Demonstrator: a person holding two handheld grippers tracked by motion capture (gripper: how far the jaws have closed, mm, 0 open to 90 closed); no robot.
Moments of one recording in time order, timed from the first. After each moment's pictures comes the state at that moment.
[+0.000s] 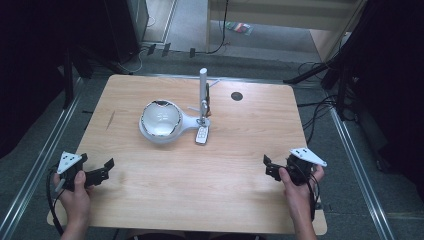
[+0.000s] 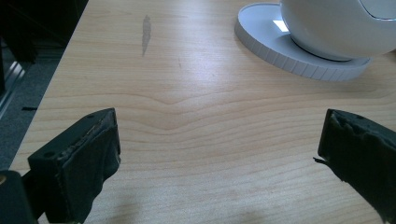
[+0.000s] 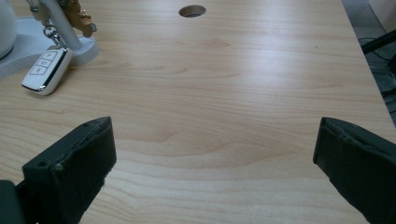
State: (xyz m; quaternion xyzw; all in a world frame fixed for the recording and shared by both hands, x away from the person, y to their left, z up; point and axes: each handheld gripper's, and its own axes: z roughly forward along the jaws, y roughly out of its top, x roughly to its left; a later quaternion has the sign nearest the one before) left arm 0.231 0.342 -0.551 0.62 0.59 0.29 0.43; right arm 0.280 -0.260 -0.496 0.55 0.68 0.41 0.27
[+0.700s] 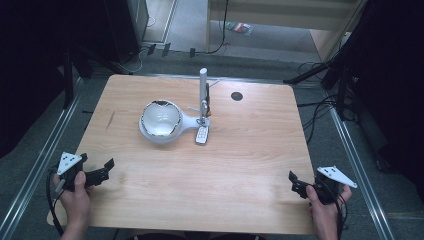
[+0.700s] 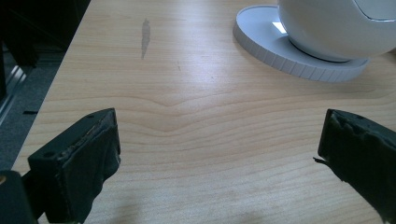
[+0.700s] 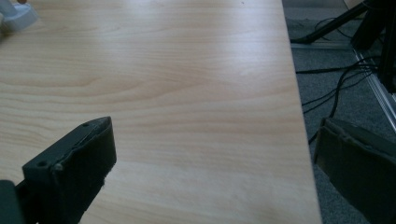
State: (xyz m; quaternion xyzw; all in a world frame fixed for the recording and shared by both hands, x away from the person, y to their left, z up) left arm 0.229 0.342 -0.551 0.62 0.59 0.29 0.43; right arm 0.242 -0.336 -0.521 0.58 0.66 0.39 0.27
